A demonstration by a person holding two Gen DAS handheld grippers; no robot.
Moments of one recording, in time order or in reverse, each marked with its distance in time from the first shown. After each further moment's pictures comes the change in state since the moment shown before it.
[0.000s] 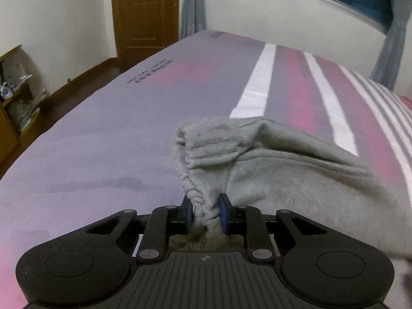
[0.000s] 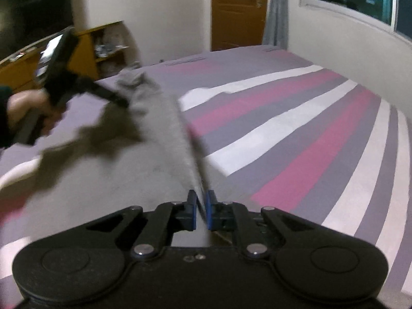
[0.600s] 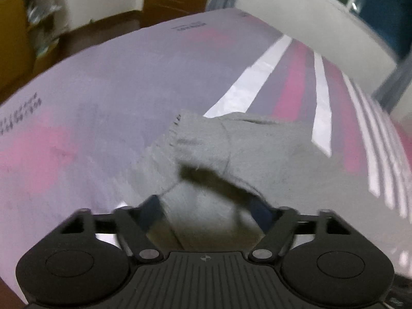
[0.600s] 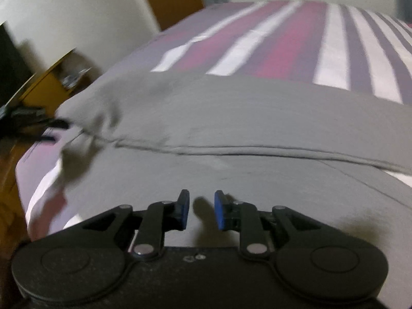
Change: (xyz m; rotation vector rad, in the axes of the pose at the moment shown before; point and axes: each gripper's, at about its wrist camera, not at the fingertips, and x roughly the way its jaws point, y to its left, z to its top) left arm -0.105 0.048 -0.096 -0.285 0.133 -0.080; right arm -0.037 0.008 -0.086 0.477 0.056 -0.027
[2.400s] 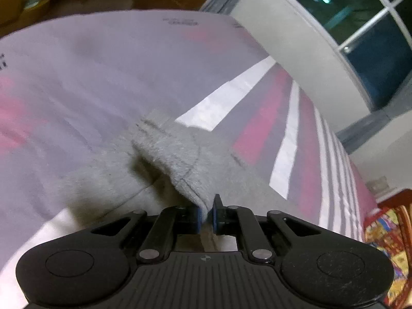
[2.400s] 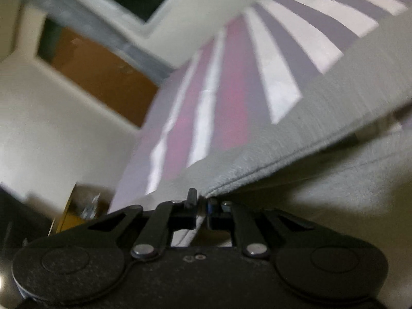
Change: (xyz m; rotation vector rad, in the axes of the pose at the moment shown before) left arm 0.020 0.016 0.009 -0.187 -0.003 -0.246; right arm -0.059 0.000 -0.066 0.528 -0.312 0.167
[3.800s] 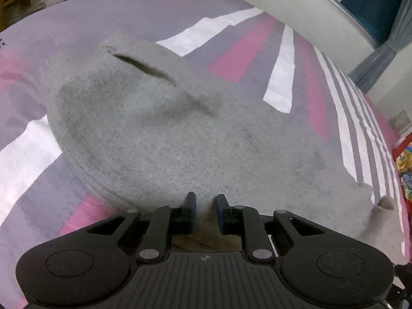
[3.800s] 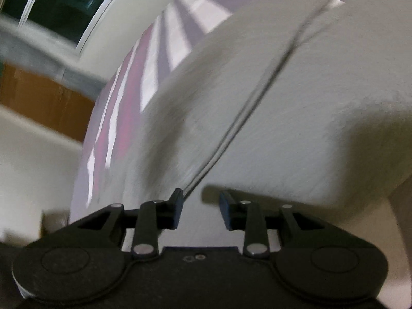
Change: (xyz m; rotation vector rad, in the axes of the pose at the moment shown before) left arm 0.017 -0.046 -0.117 0.200 0.096 0.129; right arm -0.067 -0.131 -0.063 0.305 -0.041 -0.232
